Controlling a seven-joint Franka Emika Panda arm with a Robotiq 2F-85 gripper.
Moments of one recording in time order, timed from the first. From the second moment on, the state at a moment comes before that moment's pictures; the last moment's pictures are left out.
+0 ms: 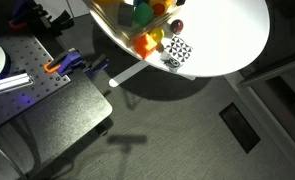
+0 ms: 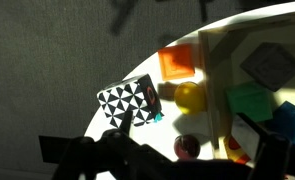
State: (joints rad) arm -0.19 0.01 -0.18 -2.40 -0.24 2.38 0.01
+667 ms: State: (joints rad) arm -0.19 0.07 -0.18 -2.38 -0.24 2.40 0.03
